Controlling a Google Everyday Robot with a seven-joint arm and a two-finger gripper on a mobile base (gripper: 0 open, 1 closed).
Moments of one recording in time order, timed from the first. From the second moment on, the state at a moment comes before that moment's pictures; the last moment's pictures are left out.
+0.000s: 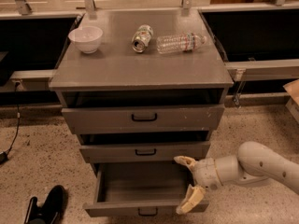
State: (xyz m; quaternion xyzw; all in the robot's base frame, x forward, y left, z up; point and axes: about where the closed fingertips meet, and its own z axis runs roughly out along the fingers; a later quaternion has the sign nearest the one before) arm 0.418 -0.092 0.570 -0.56 0.67 0.37 0.33
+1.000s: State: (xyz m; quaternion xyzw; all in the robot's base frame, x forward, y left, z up) arm 0.432 -0.018 0.445 -0.53 0.61 0.35 0.47
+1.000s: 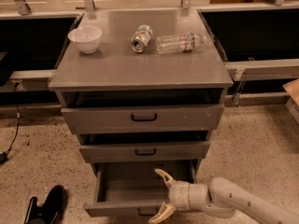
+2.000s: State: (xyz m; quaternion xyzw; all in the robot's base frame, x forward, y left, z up) arm 0.430 -0.061 0.316 -0.54 0.66 0.32 0.41
